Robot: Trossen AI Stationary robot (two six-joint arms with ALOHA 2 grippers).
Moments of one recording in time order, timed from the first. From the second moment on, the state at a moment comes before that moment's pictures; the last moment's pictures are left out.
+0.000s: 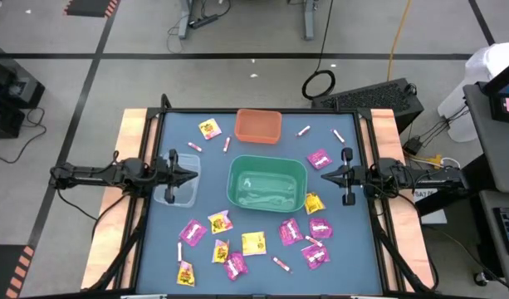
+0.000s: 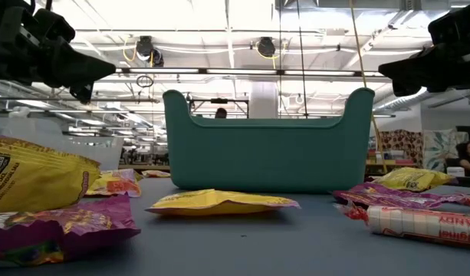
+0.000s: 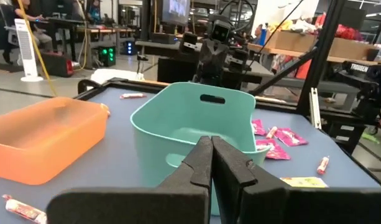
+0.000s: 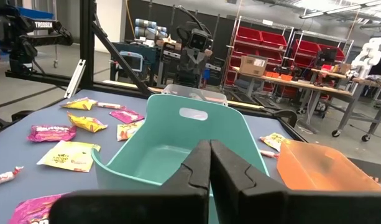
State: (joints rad) left arm -0.05 0.05 0.00 0.03 -0.08 -0.13; right arm 0.02 0.01 0.01 0.02 0.02 -0.14
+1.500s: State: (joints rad) left arm -0.05 0.63 0.85 -0.32 -0.10 0.06; right arm 0.02 0.02 0.05 0.01 0.16 0.03
